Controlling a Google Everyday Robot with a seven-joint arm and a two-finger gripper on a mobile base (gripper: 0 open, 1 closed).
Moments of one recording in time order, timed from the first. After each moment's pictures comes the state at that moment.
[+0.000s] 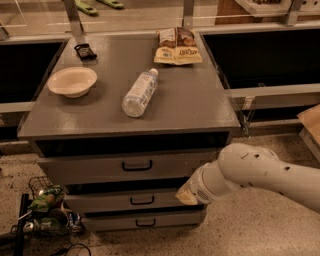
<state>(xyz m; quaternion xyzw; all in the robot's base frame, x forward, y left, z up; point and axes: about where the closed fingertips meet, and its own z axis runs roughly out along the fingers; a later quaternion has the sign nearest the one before) 0.447 -0.073 0.624 -0.47 0.84 0.16 0.21</state>
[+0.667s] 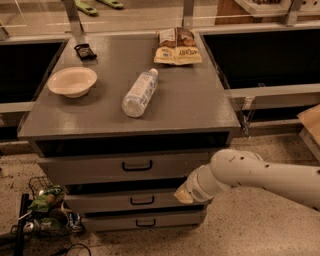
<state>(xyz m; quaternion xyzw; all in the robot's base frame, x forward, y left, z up) 0.475 -0.072 0.572 -0.45 0.86 0.16 0.20</state>
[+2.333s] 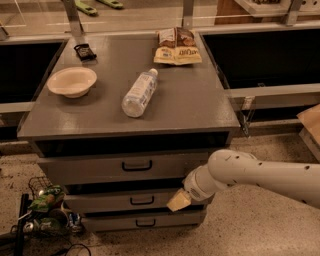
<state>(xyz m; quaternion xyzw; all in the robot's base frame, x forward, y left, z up) 0.486 -0.071 0.549 -0.44 0.86 0.17 0.20</state>
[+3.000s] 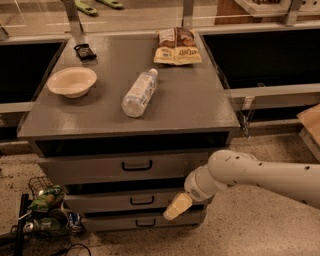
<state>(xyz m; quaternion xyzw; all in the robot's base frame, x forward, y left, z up) 0.486 -0.071 0.549 -0.44 0.86 0.17 0.20</state>
